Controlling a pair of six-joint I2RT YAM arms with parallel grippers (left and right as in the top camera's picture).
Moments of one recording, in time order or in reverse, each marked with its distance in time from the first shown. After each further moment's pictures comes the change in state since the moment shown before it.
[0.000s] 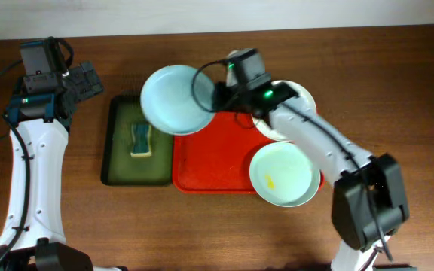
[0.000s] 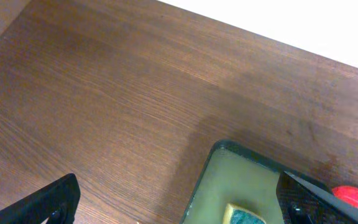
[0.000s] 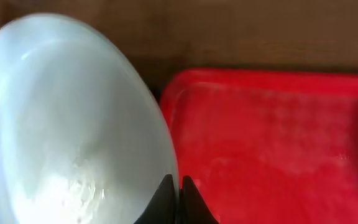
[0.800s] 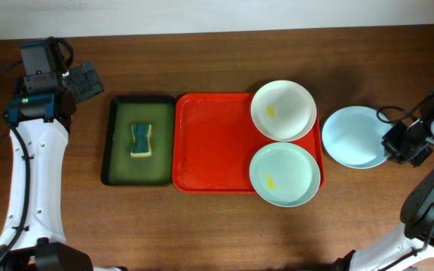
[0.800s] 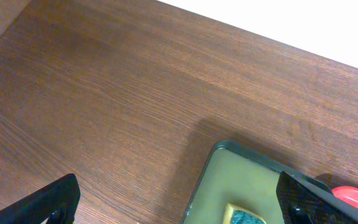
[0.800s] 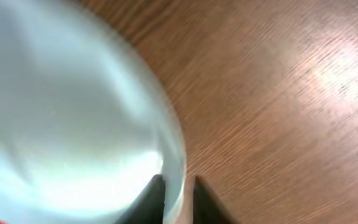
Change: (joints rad) left arm 0.000 0.001 0.000 0.000 0.000 0.000; right arm -0.956 -0.008 -0.146 -0.537 0.275 -0.220
